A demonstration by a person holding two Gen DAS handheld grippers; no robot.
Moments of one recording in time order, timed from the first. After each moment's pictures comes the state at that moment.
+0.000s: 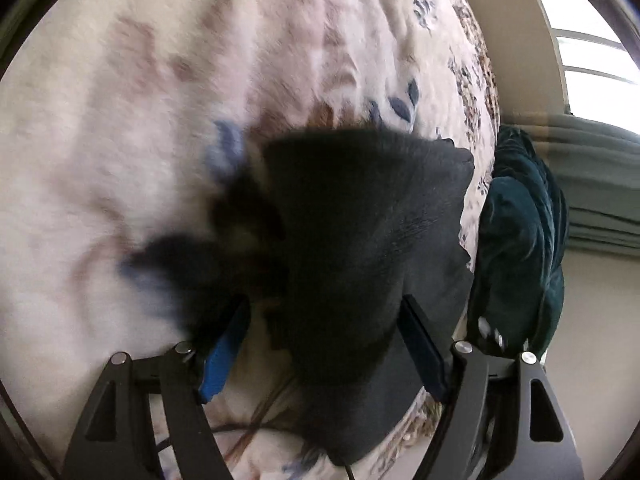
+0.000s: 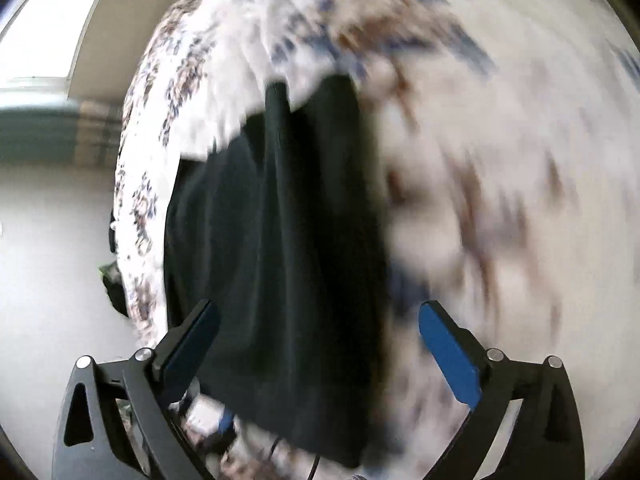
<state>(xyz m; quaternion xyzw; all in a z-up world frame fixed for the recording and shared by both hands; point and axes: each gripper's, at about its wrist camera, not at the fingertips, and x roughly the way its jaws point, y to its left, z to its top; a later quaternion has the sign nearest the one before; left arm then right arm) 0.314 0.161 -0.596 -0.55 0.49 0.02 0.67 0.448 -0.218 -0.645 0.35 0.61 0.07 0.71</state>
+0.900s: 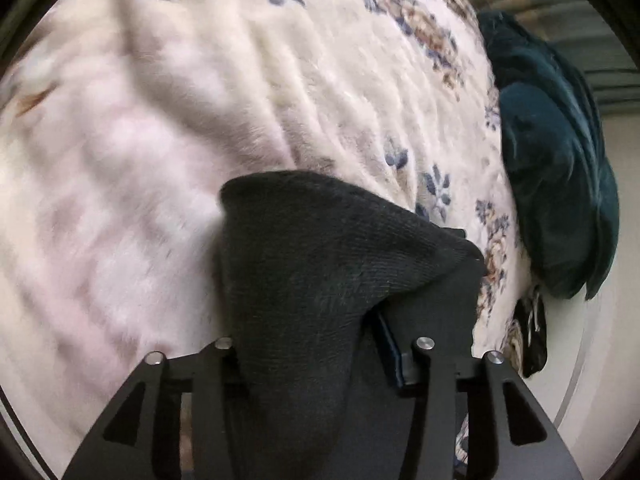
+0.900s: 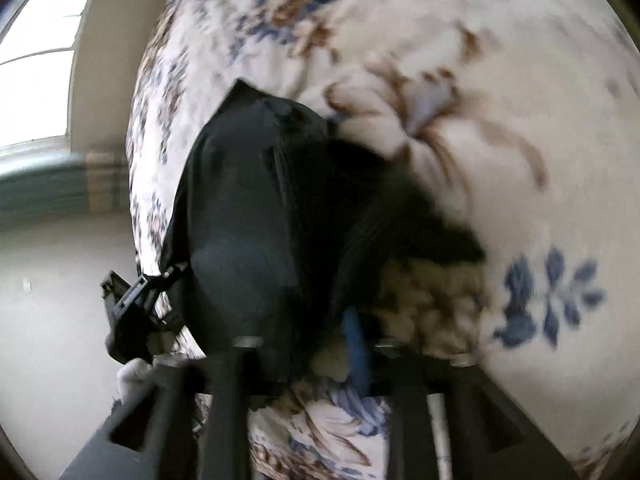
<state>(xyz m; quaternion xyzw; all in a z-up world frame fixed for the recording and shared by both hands) 0.488 0.179 -0.556 -0.32 0.61 -0.06 0.72 0.355 -0.213 -0.667 0.49 0.58 0.03 0.65</state>
